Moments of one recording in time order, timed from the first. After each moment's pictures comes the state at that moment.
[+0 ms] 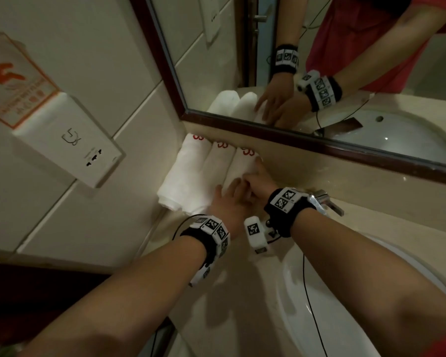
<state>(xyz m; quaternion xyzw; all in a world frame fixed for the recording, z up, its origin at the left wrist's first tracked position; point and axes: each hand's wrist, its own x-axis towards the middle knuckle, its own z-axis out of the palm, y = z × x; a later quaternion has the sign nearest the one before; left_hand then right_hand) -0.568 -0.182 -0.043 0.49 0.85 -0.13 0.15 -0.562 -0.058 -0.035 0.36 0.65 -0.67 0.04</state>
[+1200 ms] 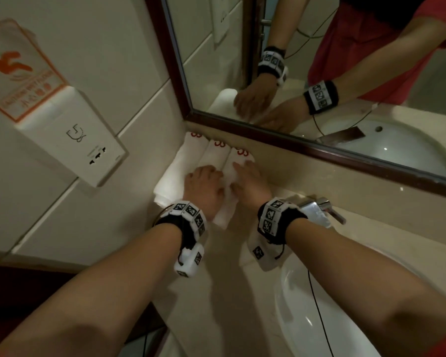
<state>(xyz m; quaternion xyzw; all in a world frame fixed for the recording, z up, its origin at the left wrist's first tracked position) -0.631 -0.215 -0.041 0.37 0.92 0.07 -0.01 -0.572 -0.072 -0.049 0.17 0.95 -0.27 0.06</state>
